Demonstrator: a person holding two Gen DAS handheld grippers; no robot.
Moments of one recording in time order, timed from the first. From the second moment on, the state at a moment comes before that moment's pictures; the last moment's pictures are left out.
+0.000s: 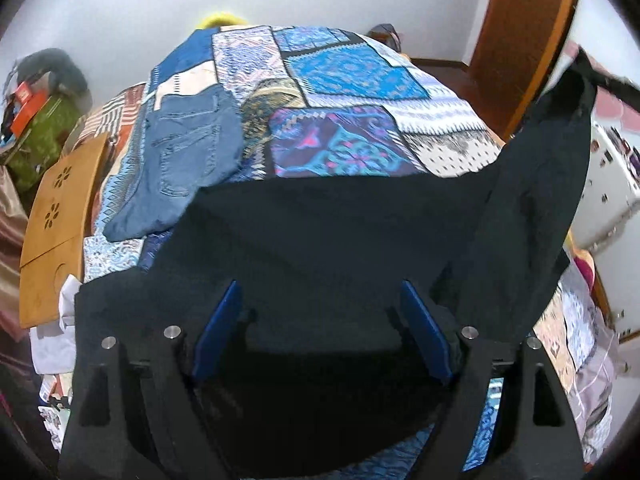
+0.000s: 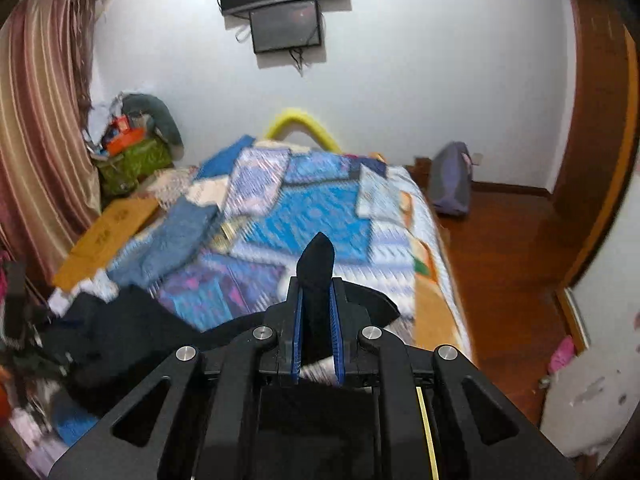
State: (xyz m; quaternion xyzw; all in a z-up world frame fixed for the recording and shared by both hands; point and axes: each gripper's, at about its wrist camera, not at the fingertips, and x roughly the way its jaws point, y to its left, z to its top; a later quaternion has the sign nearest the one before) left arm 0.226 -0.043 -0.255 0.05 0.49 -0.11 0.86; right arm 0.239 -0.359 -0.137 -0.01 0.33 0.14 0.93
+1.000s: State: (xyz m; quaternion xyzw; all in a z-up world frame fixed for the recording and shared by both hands) left arm 0.234 0.172 -0.250 -0.03 0.47 0.06 0.88; right arm 0.254 -0.242 -0.205 -0.08 0.41 0.22 0.88
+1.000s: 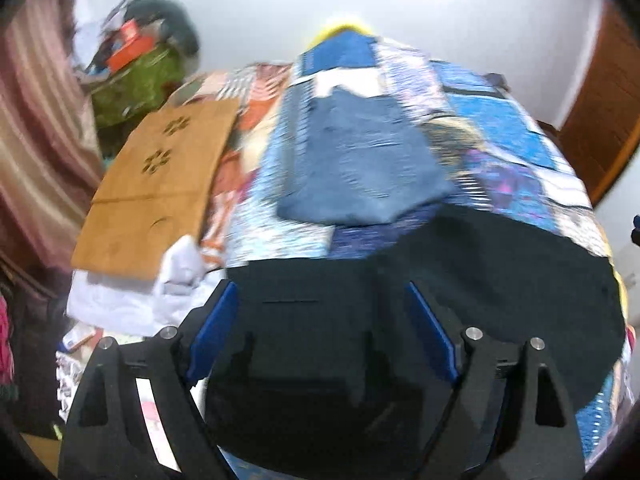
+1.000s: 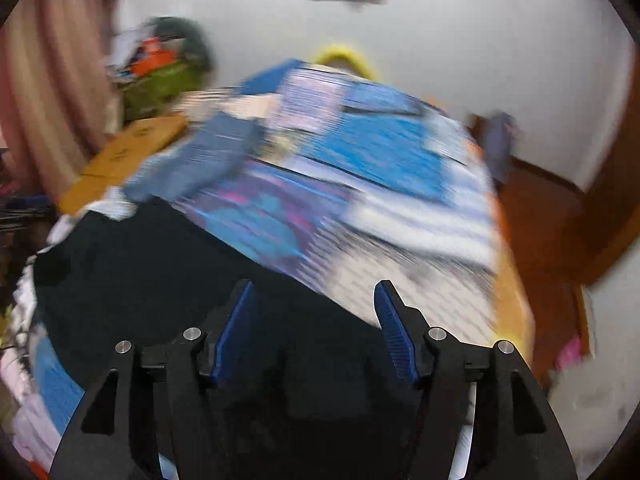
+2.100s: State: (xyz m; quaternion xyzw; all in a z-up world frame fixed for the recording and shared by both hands) left arm 0.250 0.218 -0.344 0.00 0.51 0.08 0.86; right arm 0.360 0.012 -0.300 -0.06 0.53 0.40 0.74
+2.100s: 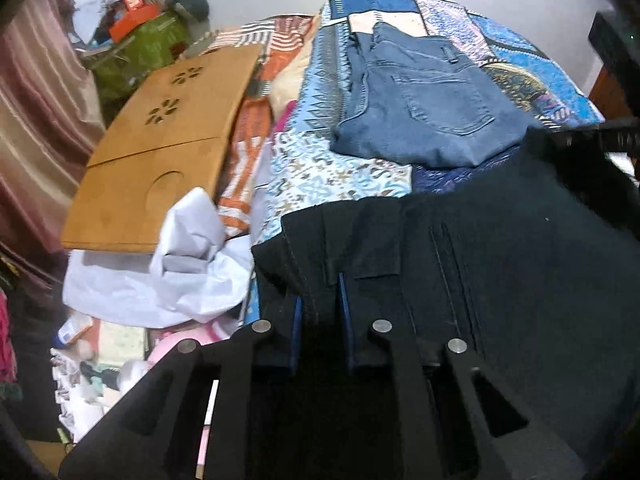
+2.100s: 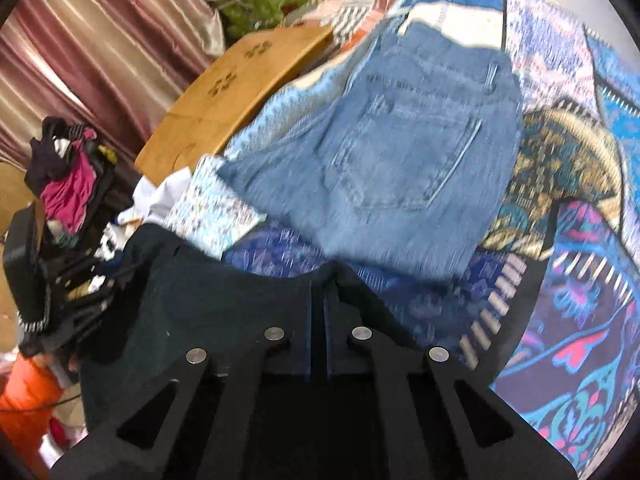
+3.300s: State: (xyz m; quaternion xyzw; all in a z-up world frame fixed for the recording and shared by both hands) left arm 0.265 0.050 -0.275 0.00 0.50 -0.03 0.87; right arm 0.265 -0.356 -0.244 -0.02 0.45 0.14 0.88
